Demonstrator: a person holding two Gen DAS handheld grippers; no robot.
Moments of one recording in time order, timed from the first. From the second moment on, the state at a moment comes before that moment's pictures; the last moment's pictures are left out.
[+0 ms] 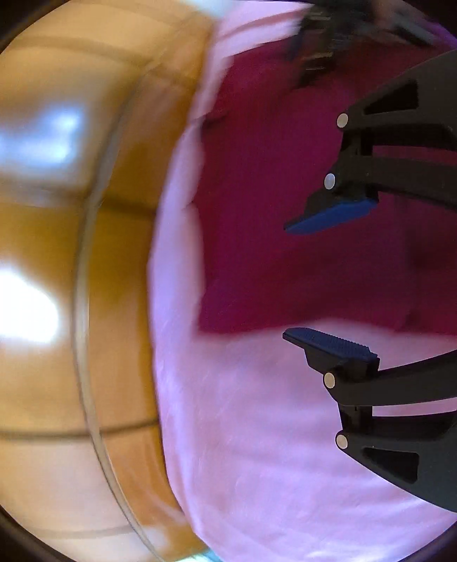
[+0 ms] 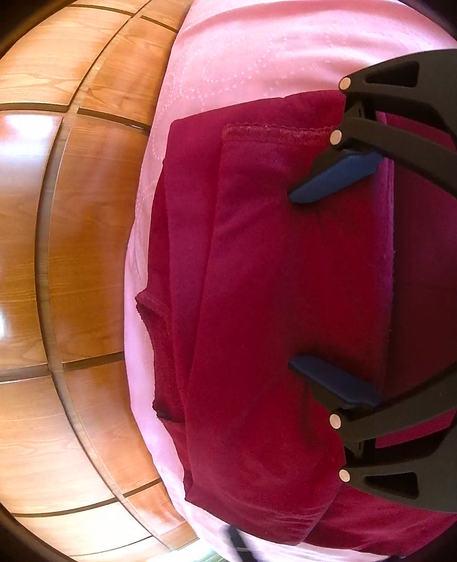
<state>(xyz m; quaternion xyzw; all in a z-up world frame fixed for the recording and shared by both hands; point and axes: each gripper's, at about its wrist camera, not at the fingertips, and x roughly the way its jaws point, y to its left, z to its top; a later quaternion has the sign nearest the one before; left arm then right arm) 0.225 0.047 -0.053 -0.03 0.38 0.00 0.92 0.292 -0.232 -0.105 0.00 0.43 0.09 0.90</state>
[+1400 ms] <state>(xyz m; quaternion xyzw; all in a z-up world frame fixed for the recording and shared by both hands) 0.004 0.083 -0.085 -0.10 0.42 0.00 0.90 0.073 -0.340 -0.082 0.11 0.46 0.08 0.88</state>
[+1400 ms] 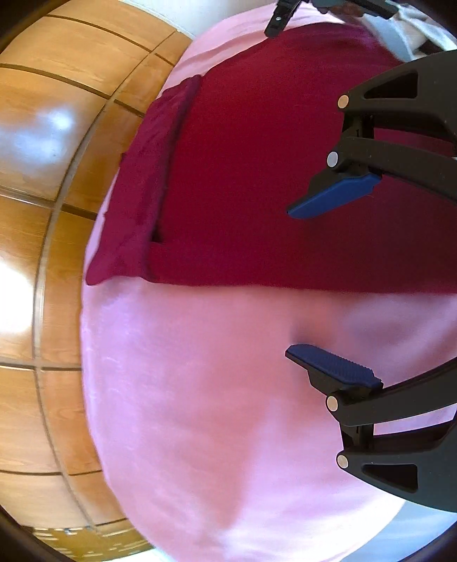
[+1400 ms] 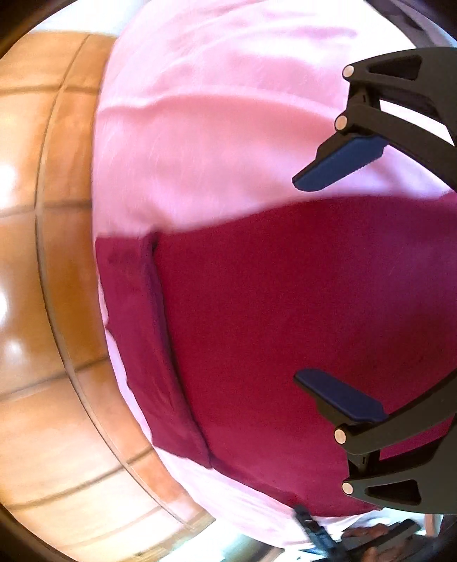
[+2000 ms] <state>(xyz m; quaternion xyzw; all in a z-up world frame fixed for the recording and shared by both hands) -0.054 0.066 -0.082 -0.08 0.45 -0.11 0.88 0.010 -0.348 -0.092 0.09 0.54 0.15 0.82</state>
